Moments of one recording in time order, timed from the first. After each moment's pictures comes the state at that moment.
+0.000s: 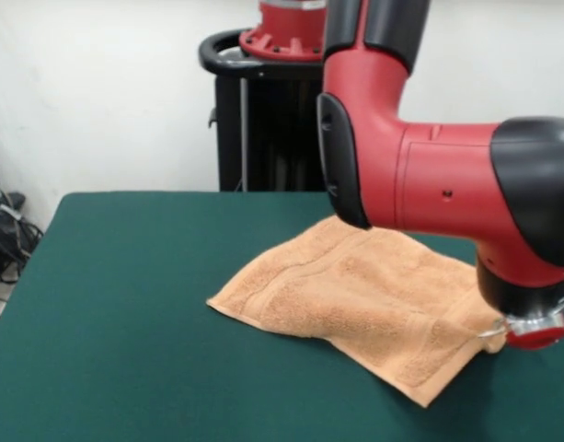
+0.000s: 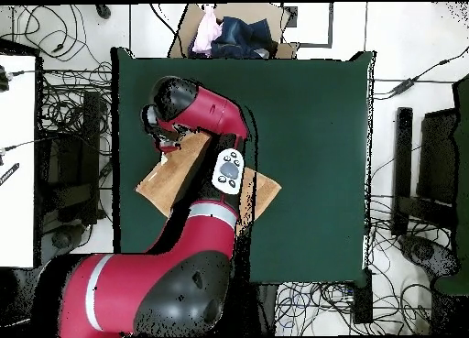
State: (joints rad) arm 0.11 -0.13 -0.24 1.04 0.59 1.15 2.89
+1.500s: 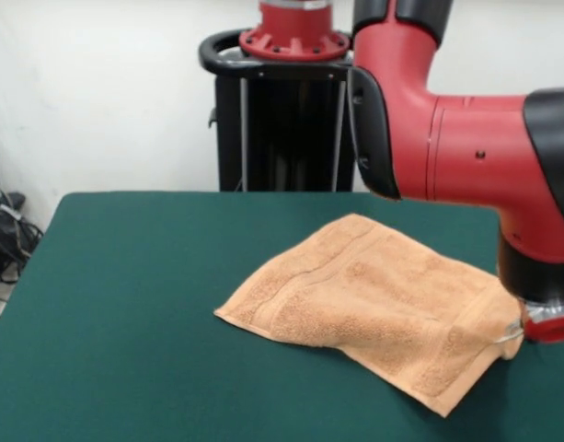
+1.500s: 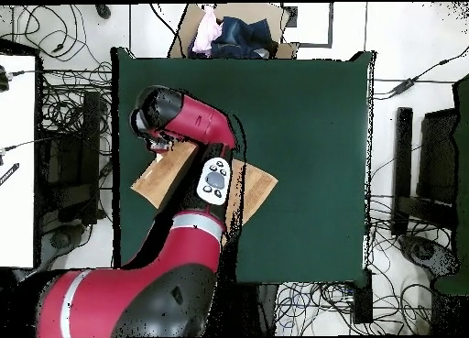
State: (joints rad) arm 0.15 -0.20 -0.24 1.16 0.61 0.98 2.92
